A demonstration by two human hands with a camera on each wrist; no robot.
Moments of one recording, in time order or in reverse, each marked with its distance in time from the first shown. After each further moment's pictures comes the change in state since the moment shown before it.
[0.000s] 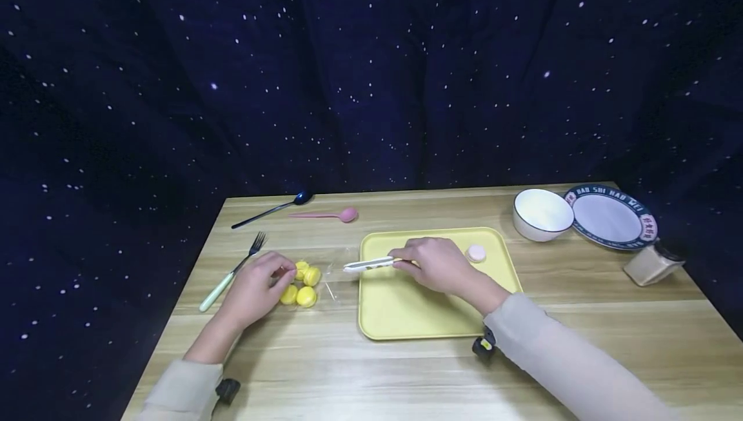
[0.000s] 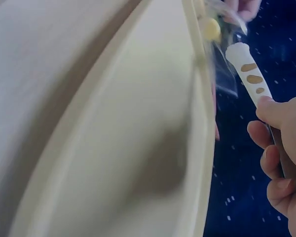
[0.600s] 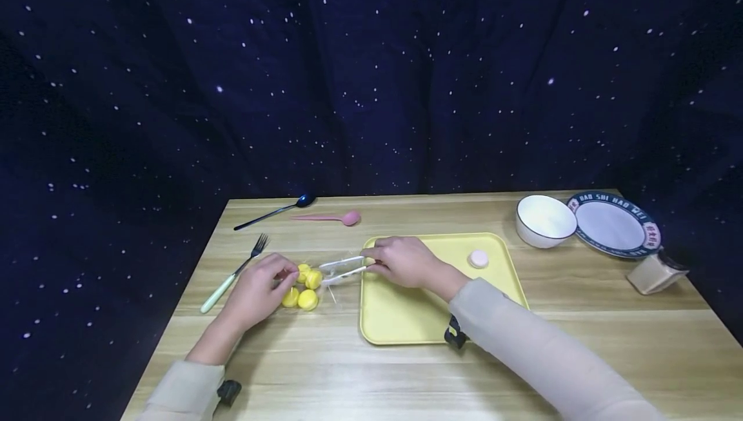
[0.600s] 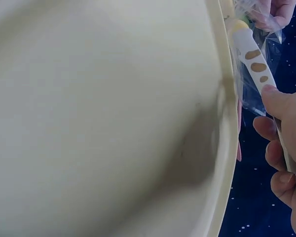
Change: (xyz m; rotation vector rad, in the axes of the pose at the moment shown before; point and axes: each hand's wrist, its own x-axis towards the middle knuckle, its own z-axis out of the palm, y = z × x) left_hand 0.000 0.001 0.000 -0.003 0.009 -0.010; right_hand 0.051 -0.013 0.035 -0.030 -0.093 -0.139
